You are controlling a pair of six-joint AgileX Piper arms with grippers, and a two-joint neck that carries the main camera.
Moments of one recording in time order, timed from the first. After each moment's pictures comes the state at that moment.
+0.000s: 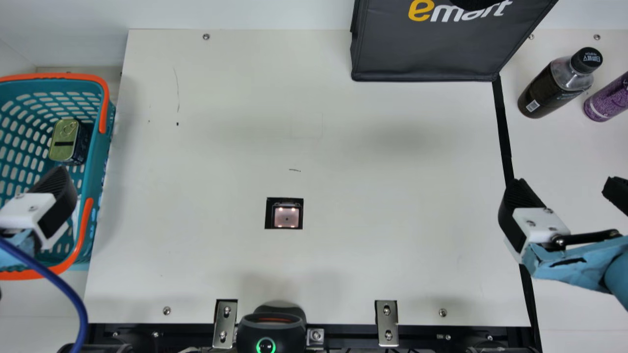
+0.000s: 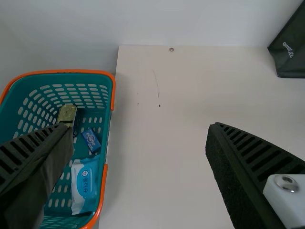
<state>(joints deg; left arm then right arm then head) -1.6 43.3 -69.0 -1.5 69.6 0.0 0.6 42.6 -69.8 -0.8 69.7 0.0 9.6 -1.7</state>
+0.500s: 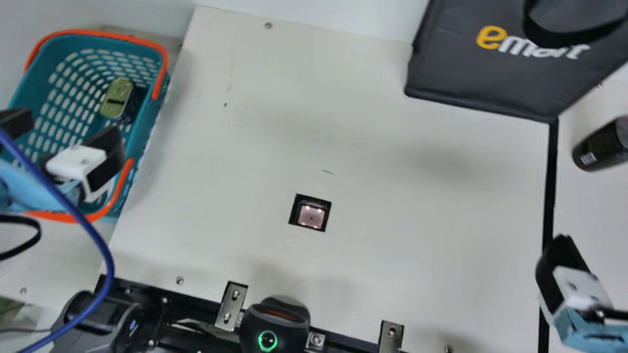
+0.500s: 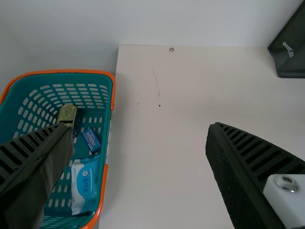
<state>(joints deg) -1.6 43.3 -69.0 -1.5 69.6 0.0 0.6 42.6 -69.8 -0.8 69.6 0.0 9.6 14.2</state>
